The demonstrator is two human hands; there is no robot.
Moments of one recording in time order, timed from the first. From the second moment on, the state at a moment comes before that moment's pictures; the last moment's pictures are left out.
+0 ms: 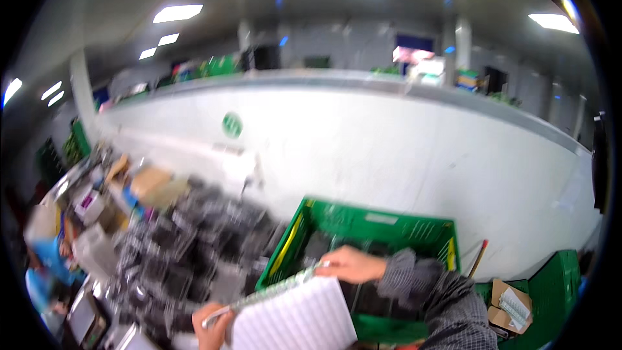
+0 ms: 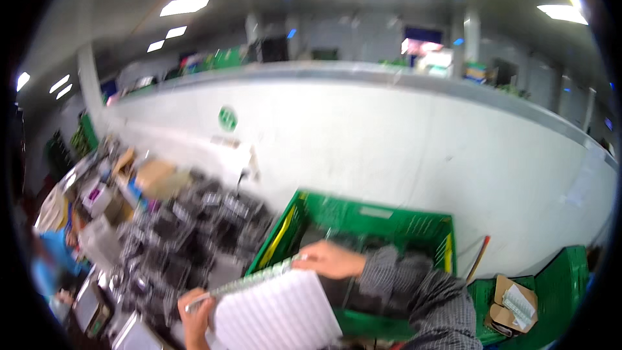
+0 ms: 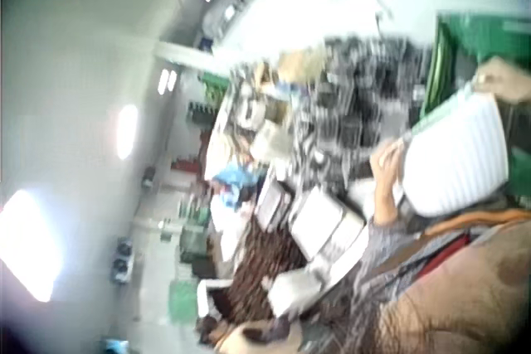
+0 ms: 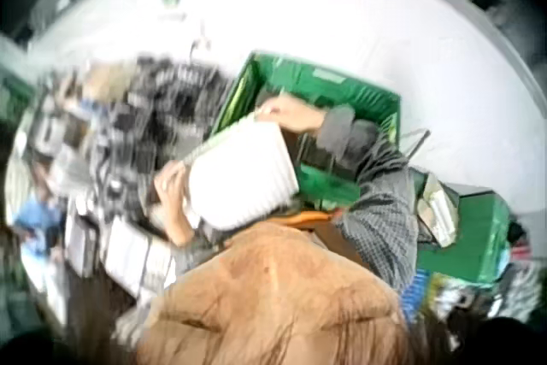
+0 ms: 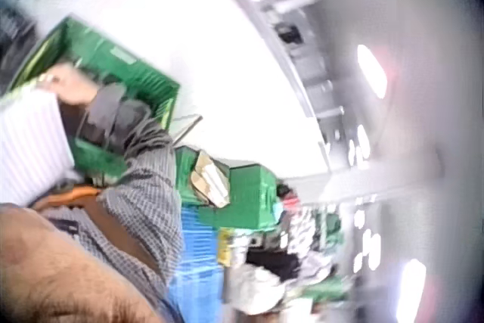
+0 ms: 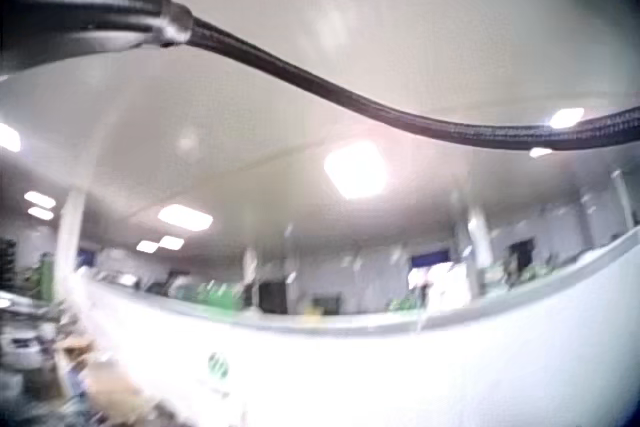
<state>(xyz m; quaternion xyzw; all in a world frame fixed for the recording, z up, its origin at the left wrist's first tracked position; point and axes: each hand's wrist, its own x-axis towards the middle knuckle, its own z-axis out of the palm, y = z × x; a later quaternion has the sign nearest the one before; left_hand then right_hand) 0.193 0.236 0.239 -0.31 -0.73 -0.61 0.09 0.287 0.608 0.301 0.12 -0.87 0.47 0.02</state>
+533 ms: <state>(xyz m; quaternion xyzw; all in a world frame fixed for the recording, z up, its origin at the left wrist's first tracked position) 0.394 0.359 0.295 -0.07 -0.78 -0.62 -0.01 0.443 0.723 0.281 0.16 -0.77 0.61 0.07</state>
